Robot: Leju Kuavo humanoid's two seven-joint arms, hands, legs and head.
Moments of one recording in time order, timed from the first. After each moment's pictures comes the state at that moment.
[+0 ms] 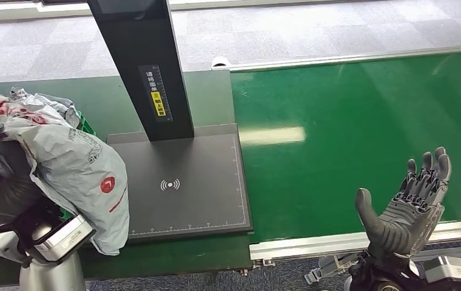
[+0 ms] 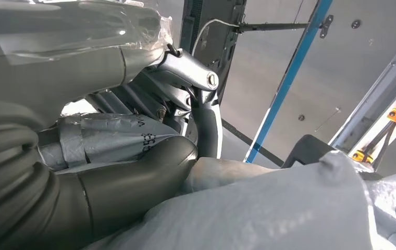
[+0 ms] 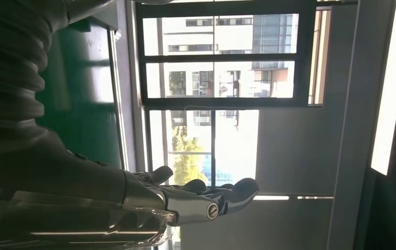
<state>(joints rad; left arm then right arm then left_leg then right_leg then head) -0.26 -0.25 -0.05 -1.98 -0.87 0.70 -0.68 0.07 0.19 -0.09 -1.79 0.05 -0.07 -0.57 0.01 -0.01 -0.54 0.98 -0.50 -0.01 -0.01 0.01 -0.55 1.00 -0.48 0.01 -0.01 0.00</state>
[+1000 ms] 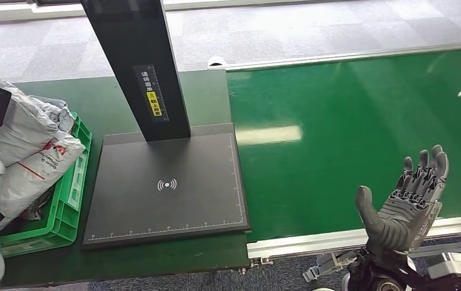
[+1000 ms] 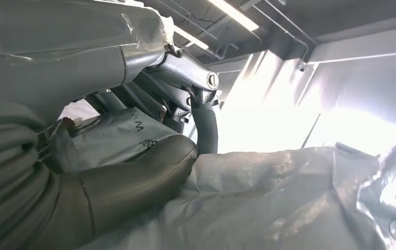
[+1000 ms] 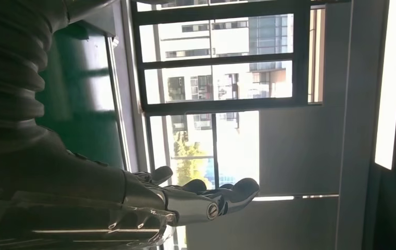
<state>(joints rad) -0.86 0.39 0.34 -0.57 -1.13 0.69 -0.04 0.06 0.17 -0.06 -1.77 -0.02 -0.08 -0.57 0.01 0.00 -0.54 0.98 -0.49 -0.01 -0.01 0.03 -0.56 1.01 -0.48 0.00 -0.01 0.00</state>
